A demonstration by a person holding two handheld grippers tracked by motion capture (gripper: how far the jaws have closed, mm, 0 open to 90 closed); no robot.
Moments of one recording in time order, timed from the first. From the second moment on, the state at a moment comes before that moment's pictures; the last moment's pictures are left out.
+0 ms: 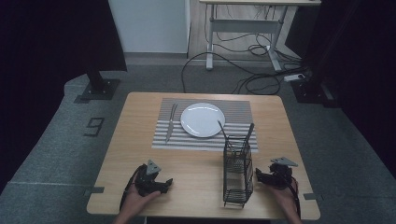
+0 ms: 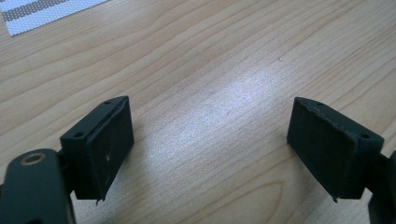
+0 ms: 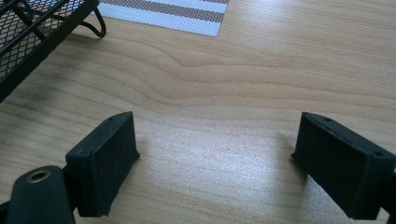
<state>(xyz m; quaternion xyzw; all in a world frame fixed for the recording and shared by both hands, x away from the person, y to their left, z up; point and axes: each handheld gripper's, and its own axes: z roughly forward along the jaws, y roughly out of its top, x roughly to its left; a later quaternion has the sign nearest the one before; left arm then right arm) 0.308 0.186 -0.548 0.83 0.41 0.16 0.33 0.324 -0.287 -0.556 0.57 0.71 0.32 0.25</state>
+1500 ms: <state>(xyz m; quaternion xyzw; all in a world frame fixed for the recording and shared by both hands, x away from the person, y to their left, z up) 0.310 0.187 -0.548 0.83 0.41 0.16 0.33 0.295 -0.286 -0.495 0.54 0.67 0.44 0.25</state>
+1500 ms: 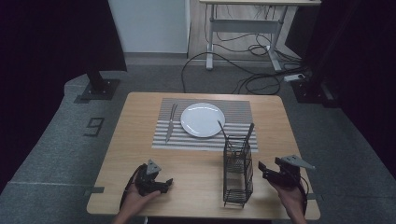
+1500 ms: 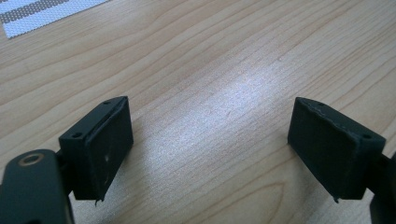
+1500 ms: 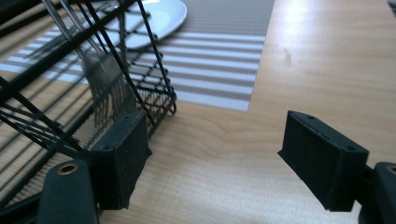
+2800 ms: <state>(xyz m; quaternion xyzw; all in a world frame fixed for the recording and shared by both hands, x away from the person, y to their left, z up) 0.310 0.186 -0.548 0.83 0.41 0.16 0.33 0.338 -0.252 -0.435 0.50 0.68 0.47 0.26</state>
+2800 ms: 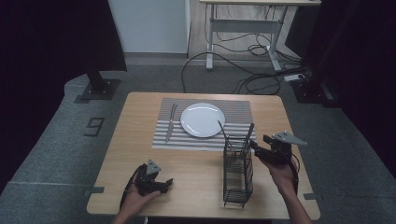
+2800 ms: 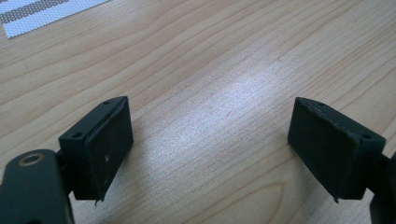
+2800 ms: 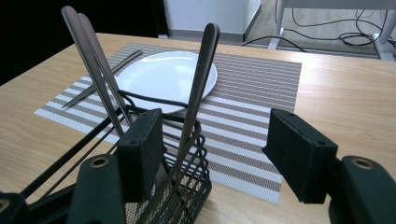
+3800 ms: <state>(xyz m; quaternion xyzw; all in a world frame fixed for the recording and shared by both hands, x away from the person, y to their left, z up) 0.310 0.186 -0.548 0.83 0.41 0.16 0.33 0.365 -0.236 -0.443 0.48 0.71 0.46 0.23</state>
